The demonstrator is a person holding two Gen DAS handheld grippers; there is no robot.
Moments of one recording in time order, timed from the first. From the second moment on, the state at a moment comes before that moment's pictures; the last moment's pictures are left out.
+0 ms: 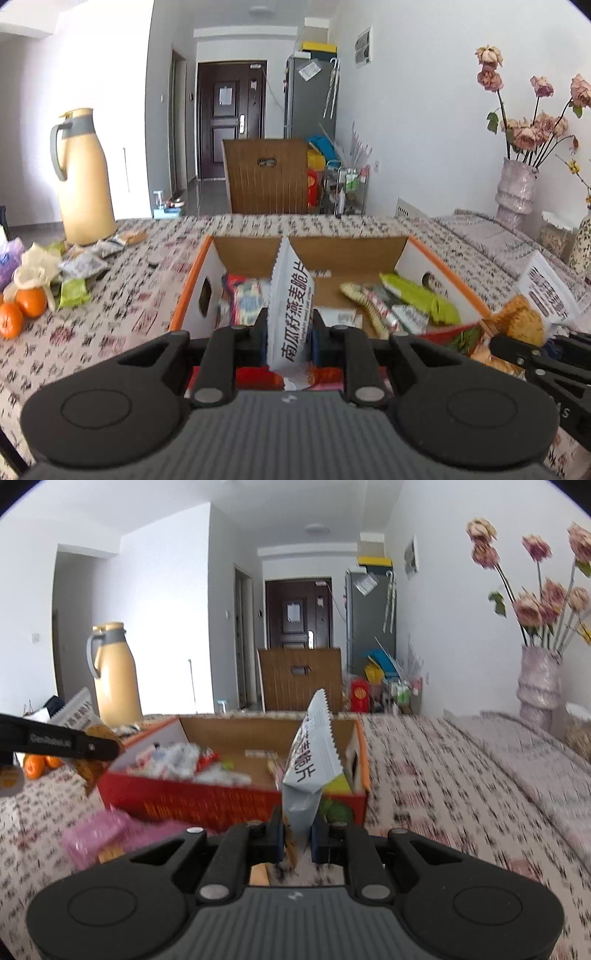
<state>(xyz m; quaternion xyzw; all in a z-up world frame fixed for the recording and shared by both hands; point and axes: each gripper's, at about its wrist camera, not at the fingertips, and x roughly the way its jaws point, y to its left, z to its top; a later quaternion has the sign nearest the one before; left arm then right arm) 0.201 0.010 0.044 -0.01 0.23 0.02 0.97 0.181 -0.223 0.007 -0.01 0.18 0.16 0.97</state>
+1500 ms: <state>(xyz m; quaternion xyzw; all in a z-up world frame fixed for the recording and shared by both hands) 0.280 0.029 0.030 -0.06 0.20 0.06 0.98 0.295 -0.174 -0.002 -0.01 0.22 0.17 0.96</state>
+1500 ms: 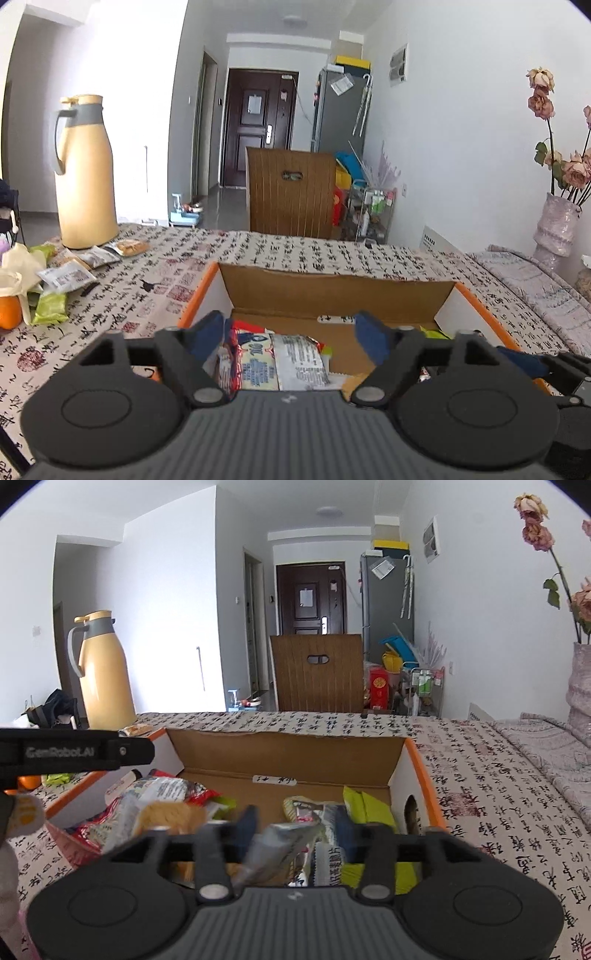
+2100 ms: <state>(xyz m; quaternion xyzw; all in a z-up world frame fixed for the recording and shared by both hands) 0.269 0.031 0.036 -0.07 0.19 0.06 0.98 0.293 -0.180 0.003 0.01 0.21 0.15 0.97</state>
